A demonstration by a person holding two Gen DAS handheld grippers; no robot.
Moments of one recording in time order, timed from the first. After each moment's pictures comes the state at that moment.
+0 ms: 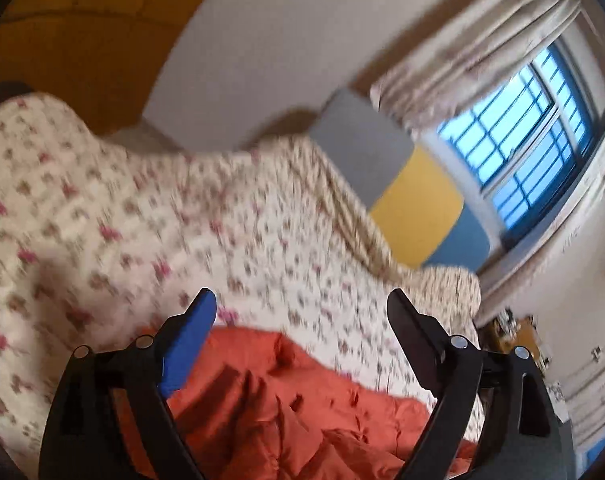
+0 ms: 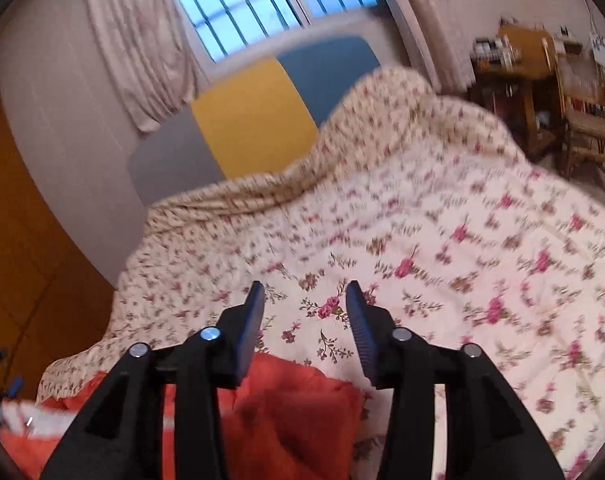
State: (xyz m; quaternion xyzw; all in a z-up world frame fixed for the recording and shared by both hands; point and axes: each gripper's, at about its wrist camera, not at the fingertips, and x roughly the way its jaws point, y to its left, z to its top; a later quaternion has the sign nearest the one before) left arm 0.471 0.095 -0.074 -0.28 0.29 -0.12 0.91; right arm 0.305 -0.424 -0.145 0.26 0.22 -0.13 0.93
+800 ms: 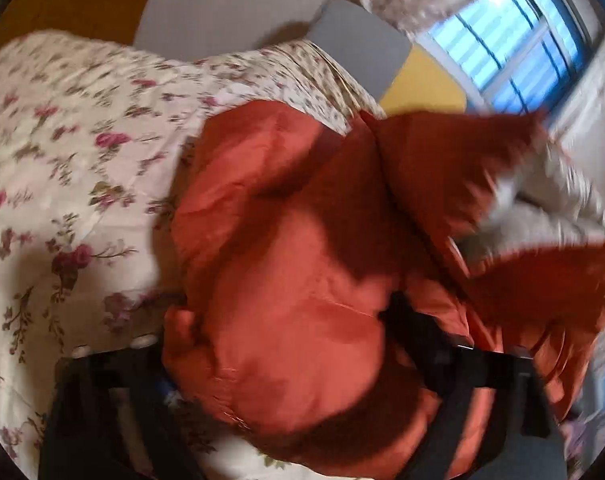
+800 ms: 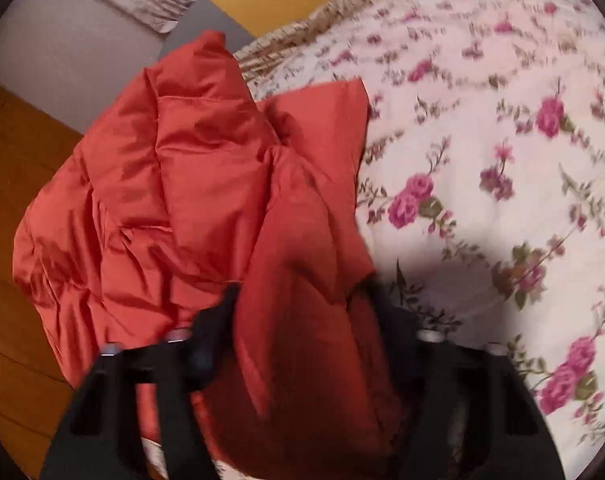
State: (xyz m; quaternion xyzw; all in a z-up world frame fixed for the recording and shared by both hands) left arm 0.401 0.090 -0.209 -0.19 0.42 -0.18 0.87; right arm 0.233 -0.380 -0.270 0.39 0.40 0.04 0.83
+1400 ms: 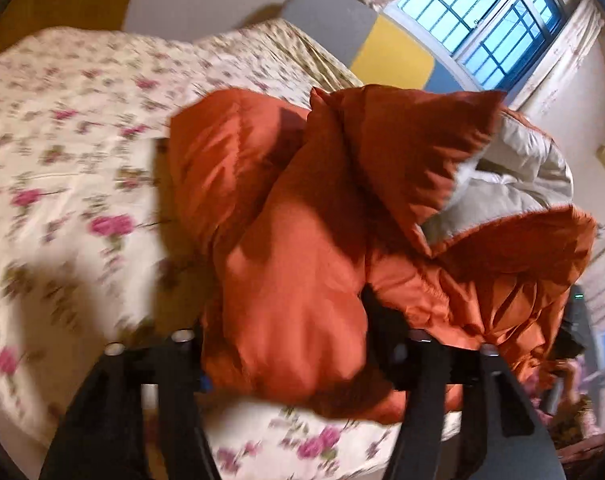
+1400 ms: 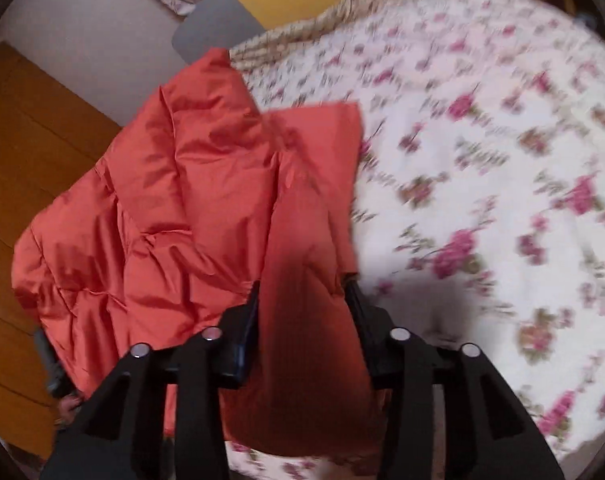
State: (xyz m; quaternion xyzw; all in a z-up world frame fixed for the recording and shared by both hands) left arm 0.244 0.102 -0.197 -0.15 0.43 -0.20 0.87; right arm 0.143 -0.384 -0.235 0.32 0.40 0.02 0.86
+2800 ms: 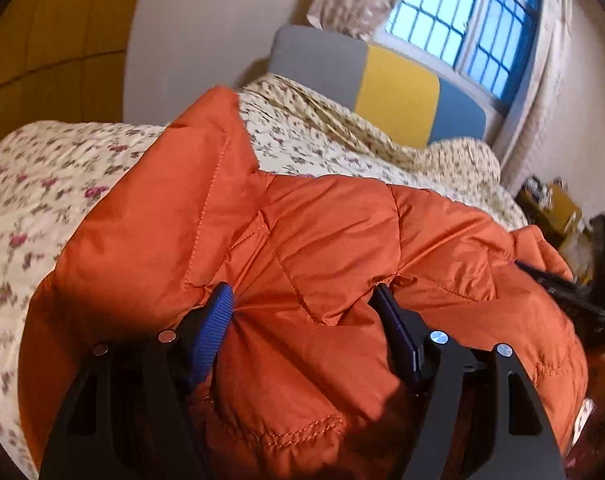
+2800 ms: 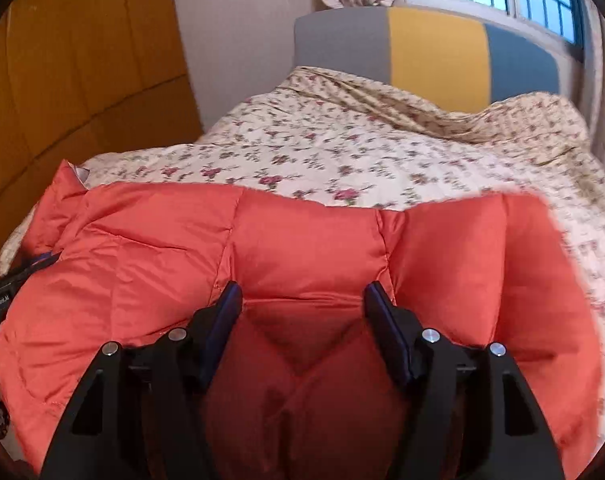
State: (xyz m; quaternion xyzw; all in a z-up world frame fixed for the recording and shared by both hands) left arm 0.333 0.015 -0.197 -0.08 0.33 -0.15 0.93; right arm 0.336 -0.267 -0.206 0.05 0.35 0.11 0.93
